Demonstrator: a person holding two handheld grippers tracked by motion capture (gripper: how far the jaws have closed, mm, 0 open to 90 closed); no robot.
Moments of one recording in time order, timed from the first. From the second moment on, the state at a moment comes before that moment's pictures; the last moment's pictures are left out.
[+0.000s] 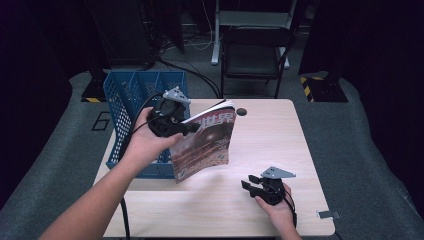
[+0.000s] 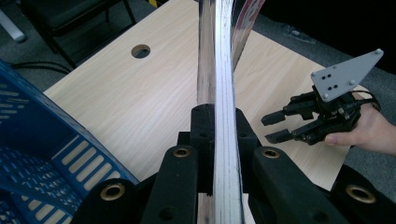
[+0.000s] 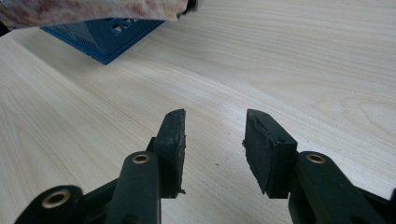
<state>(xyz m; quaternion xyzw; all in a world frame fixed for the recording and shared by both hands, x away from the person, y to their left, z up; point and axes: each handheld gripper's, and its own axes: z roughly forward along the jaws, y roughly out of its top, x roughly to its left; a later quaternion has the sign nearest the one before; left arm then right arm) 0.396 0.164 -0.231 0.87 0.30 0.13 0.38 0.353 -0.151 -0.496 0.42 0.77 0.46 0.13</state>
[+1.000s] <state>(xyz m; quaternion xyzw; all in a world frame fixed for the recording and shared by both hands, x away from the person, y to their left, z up) 0.399 0.201 -0.196 0.84 0.35 0.16 0.39 0.353 -0.152 -0.495 0.42 0.77 0.47 0.13</state>
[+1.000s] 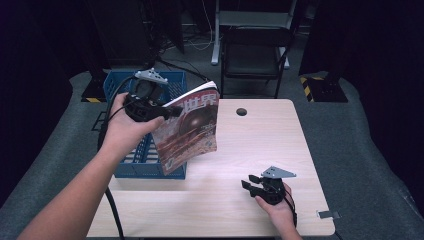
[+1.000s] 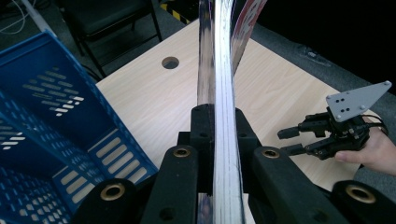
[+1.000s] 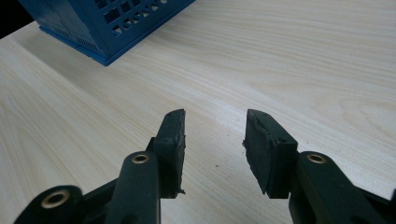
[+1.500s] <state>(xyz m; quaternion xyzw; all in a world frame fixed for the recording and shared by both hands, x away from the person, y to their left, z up) 0.404 0.226 -0.188 0.83 0.37 0.17 0.39 0.354 -0.153 -0.495 0.42 0.77 0.46 0.13</state>
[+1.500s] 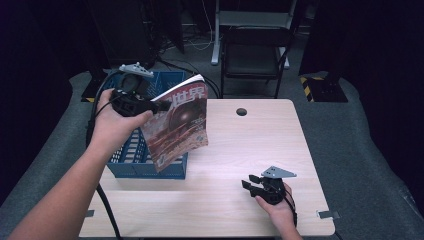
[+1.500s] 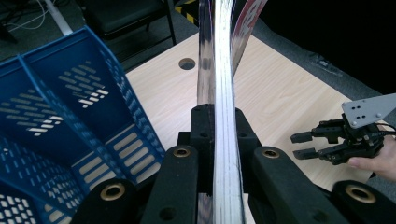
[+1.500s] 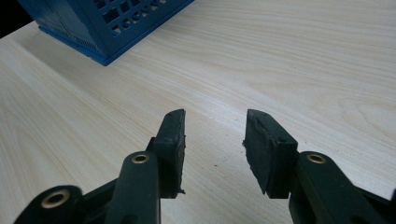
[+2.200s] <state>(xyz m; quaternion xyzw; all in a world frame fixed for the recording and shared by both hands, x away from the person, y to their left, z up) 0.404 0.265 -0.189 0.81 0.41 0.18 0.38 0.354 -0.151 -0.496 0.42 0.77 0.46 0.13</state>
